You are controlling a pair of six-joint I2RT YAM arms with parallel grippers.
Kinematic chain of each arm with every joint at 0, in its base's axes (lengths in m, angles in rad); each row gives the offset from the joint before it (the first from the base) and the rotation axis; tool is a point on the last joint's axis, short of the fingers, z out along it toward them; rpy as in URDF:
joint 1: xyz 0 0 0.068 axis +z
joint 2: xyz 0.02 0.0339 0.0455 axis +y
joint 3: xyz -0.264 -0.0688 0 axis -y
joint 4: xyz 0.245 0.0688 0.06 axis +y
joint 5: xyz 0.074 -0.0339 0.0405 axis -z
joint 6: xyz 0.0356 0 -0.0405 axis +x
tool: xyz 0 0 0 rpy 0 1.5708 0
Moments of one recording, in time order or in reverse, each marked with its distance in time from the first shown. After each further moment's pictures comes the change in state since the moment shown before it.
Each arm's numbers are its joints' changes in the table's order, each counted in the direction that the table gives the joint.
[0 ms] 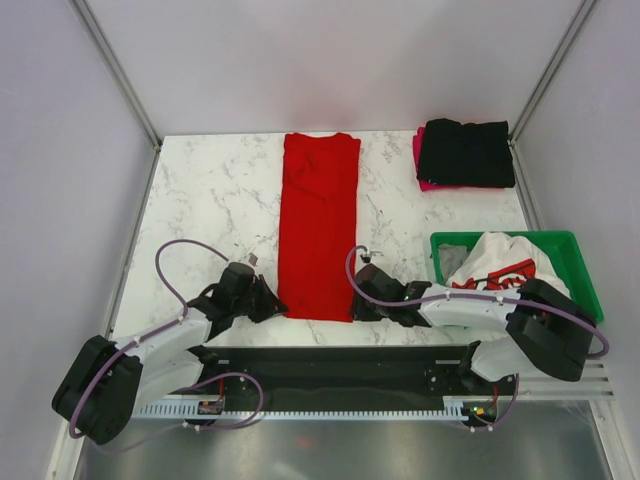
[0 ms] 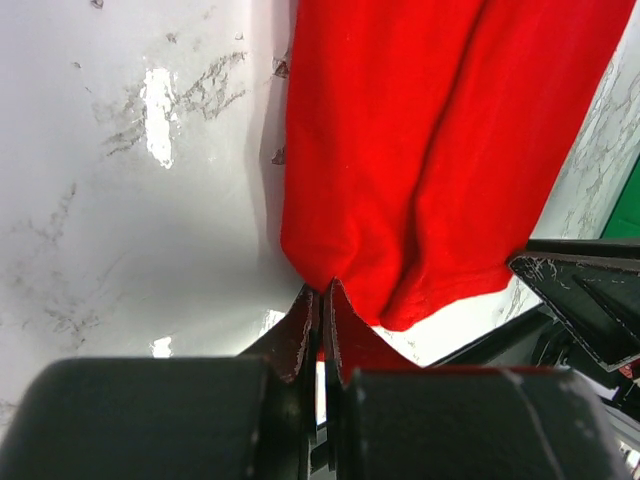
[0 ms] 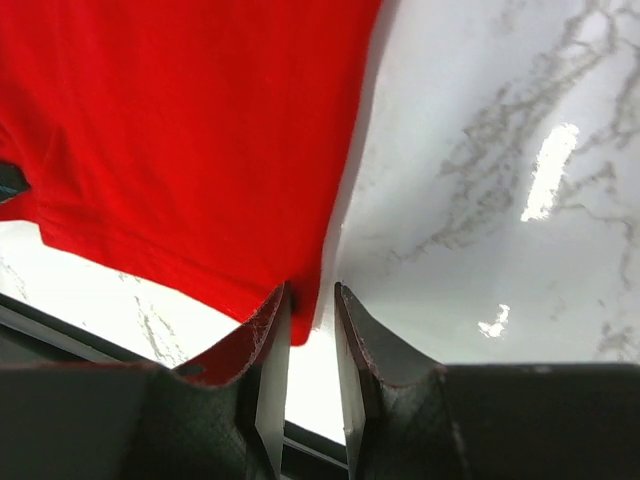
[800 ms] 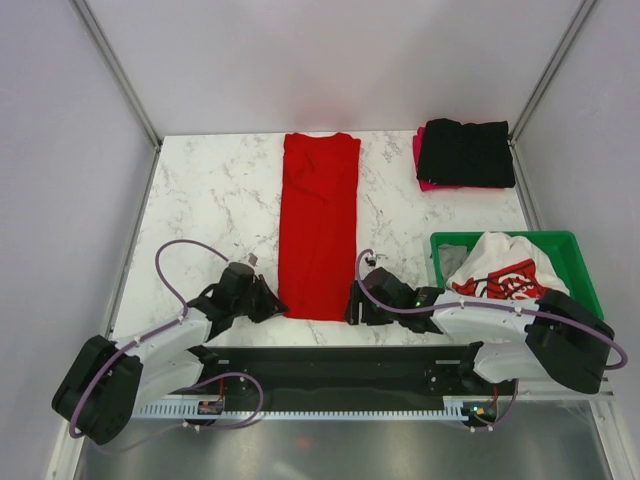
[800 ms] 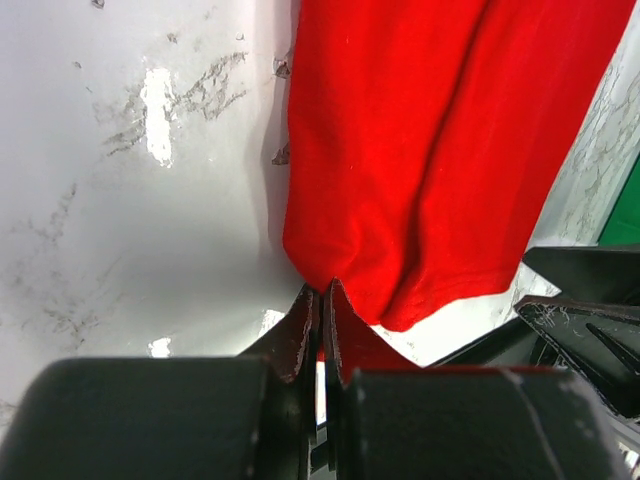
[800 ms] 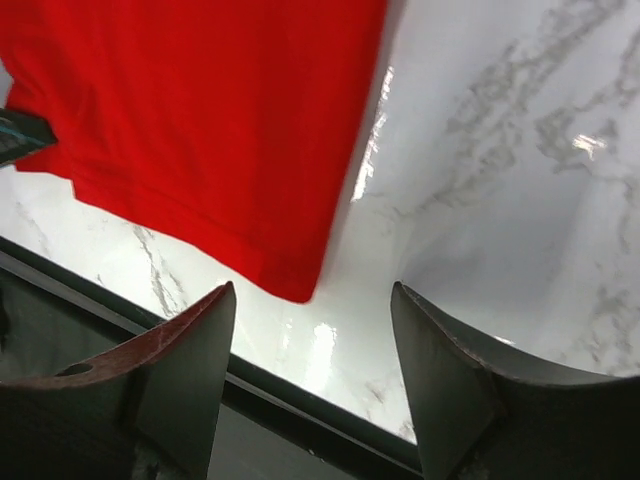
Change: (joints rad) left arm 0.000 0.000 -0.001 -0.001 0.000 -0.004; right arm 0.004 -0.134 -0.077 0.010 -0.039 -0.012
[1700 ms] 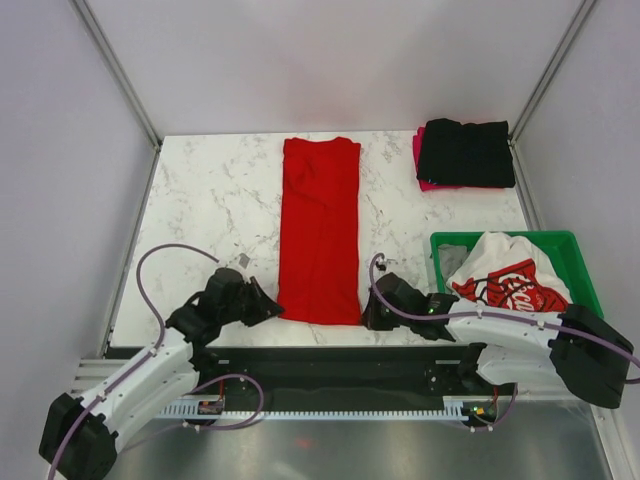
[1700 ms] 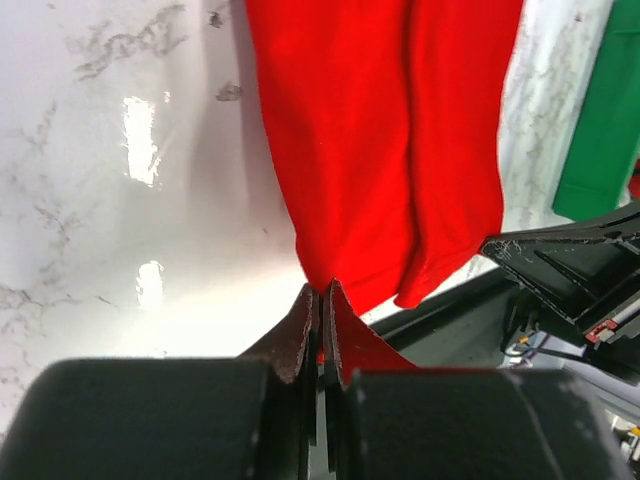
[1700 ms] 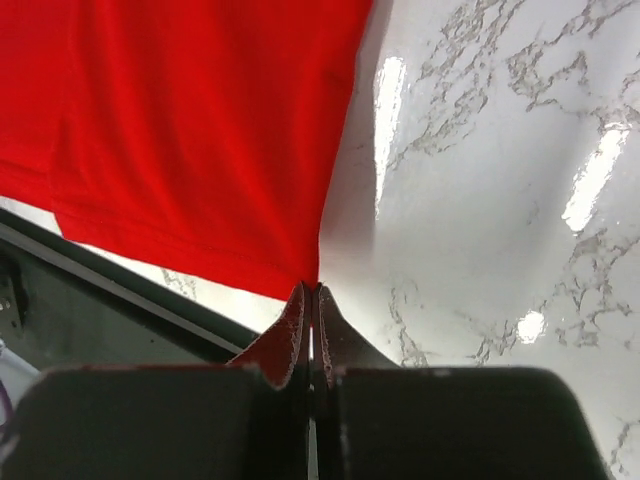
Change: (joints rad) left arm -0.019 -0.344 0.025 0.277 -0.012 -0.001; right arm 0.003 -0.103 -0.068 0.010 -0.016 0.047
